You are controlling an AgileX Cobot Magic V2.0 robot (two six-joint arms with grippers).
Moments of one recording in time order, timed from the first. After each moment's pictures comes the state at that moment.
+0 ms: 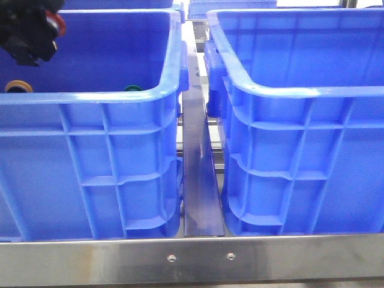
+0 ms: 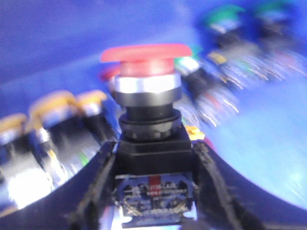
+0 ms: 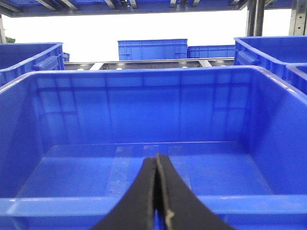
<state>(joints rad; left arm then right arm) -0.33 1.49 -1.24 0.10 0.73 -0.06 -0.02 -0.01 0.03 -0.06 -0.10 0.11</state>
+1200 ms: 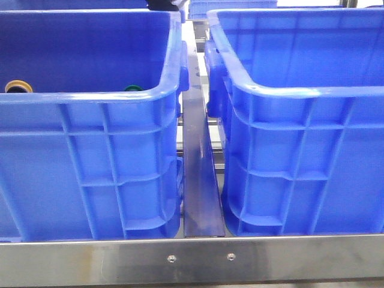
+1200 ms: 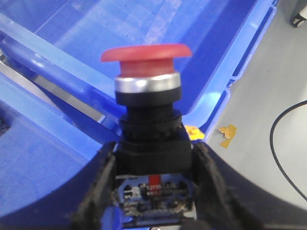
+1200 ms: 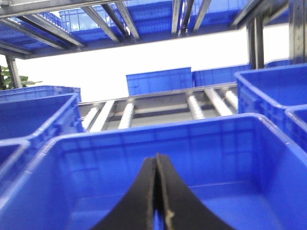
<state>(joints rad) -0.99 1.24 -1.14 0.10 0.68 -0.04 -0.02 0.04 -0.33 0.03 0.18 0.15</state>
